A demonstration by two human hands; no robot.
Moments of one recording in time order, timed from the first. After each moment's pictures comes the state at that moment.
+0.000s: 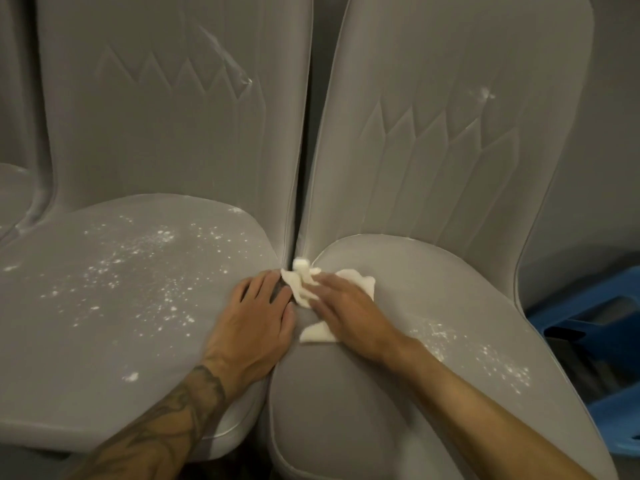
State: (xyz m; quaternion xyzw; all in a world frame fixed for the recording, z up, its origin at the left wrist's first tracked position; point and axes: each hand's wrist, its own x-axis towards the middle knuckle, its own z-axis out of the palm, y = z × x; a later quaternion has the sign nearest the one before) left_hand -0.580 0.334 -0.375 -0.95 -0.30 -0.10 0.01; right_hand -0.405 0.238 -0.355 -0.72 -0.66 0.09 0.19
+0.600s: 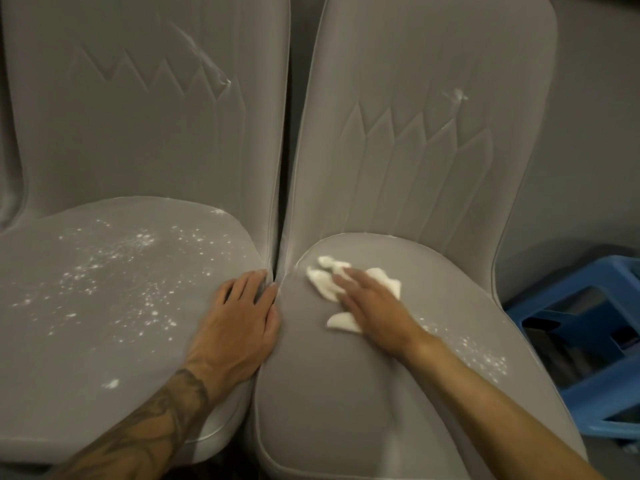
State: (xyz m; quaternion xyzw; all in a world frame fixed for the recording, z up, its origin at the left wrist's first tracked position) left_hand -0.581 0.333 -0.372 -0.95 -0.31 -0.08 0.02; right_hand -0.360 0.201 -0.348 -0.78 -0.61 0.06 0.15
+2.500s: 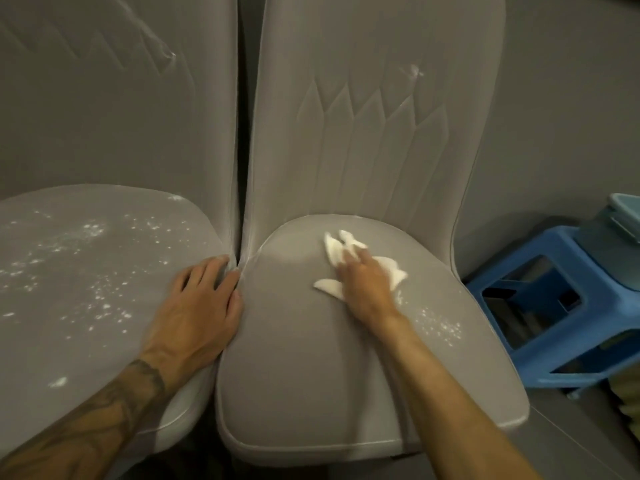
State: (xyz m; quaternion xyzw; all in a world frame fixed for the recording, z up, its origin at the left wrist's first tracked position) left_hand -0.580 0.338 -0.381 -0.94 -0.31 -0.12 -0.04; right_hand -0.350 0.184 -0.342 -0.86 -0.49 0.00 0.15
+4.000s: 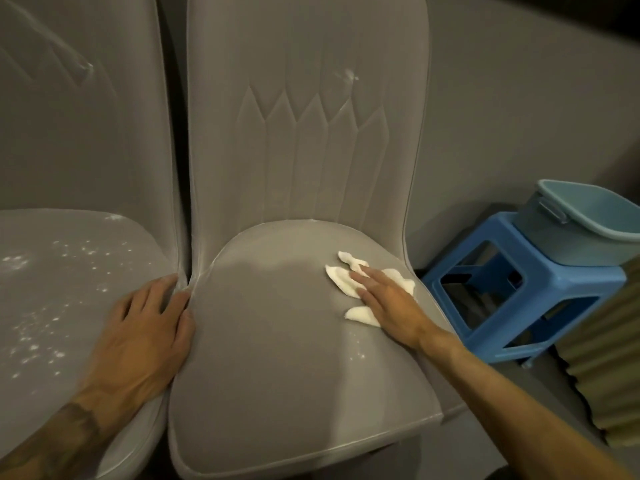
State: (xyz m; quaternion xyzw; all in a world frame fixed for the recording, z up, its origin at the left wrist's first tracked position) left_hand -0.578 0.331 -0.369 -0.94 -0.31 -0.11 -0.07; right_hand -0.282 0.073 -0.350 -0.87 -0.46 0.08 0.16
